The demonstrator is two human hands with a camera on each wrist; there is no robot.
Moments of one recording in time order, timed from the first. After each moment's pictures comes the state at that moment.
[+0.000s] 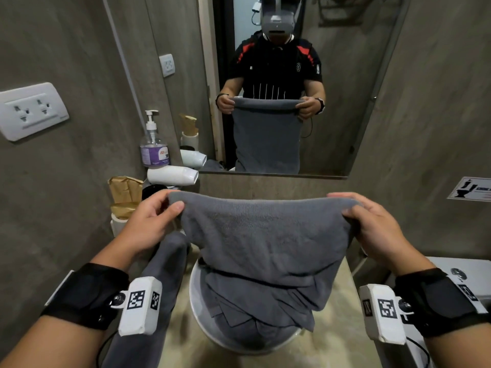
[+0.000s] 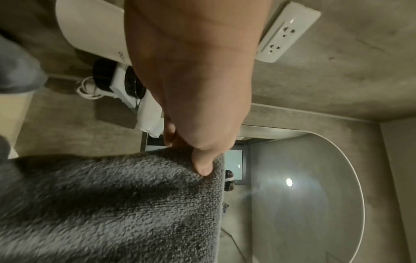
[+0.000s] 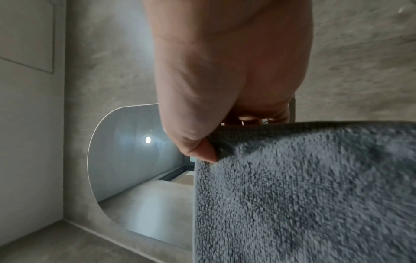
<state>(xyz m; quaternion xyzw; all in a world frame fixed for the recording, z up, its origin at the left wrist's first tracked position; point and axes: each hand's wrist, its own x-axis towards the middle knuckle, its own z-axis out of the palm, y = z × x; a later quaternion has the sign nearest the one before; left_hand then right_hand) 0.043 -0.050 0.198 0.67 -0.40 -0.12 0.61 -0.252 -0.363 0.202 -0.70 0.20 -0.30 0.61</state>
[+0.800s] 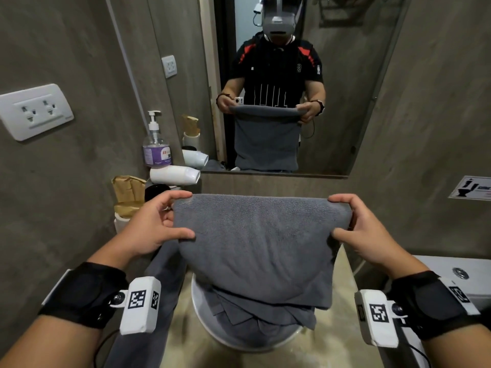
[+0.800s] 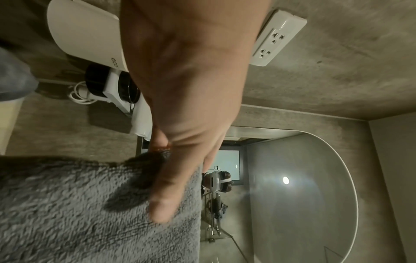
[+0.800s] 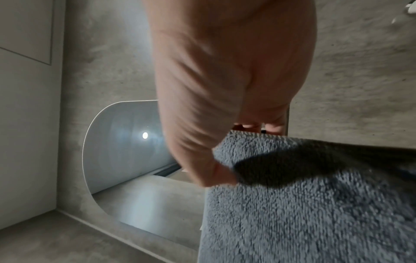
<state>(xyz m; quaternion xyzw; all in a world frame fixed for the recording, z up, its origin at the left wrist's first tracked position) 0.032 -0.040 0.208 0.72 -0.40 -0.18 0.54 -0.256 -0.358 0.188 -0.81 0.20 -0.26 0.49</state>
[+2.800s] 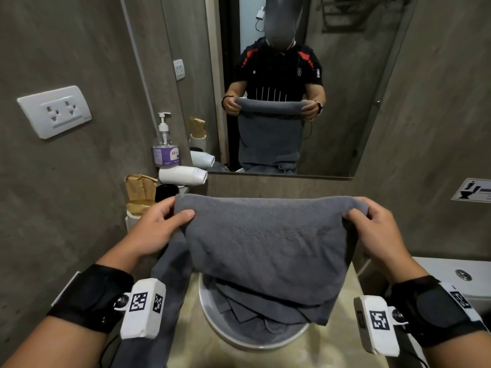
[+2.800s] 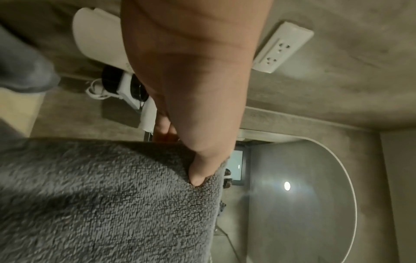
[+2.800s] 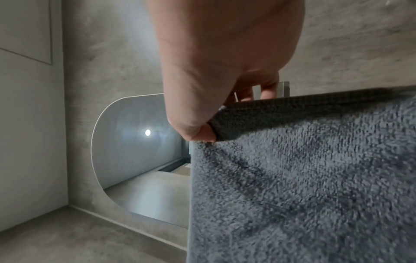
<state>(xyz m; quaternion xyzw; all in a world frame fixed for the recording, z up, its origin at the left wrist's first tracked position) 0.036 -0.024 0.200 0.68 -0.38 -0.18 0.60 -0.255 -0.324 0.201 -0.73 0.25 -0.39 0.50</state>
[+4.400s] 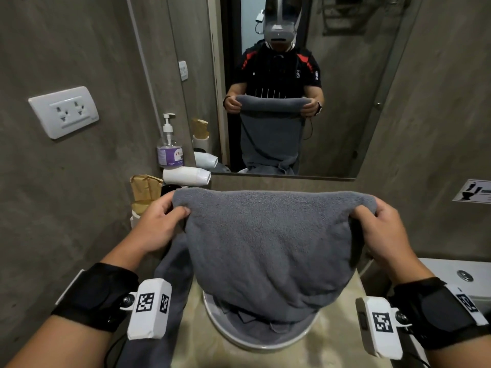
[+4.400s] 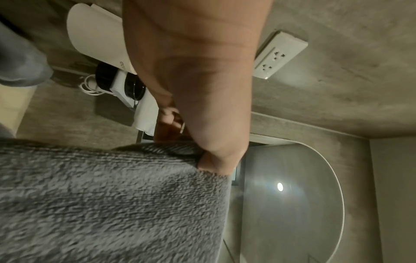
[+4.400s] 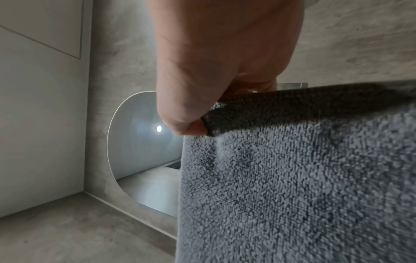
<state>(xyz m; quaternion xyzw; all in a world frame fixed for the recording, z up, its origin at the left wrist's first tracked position) 0.032 -0.016 0.216 0.72 -0.39 -0.10 0.56 -0.252 -0.306 0.214 -0.72 0.29 -0.42 0.47</state>
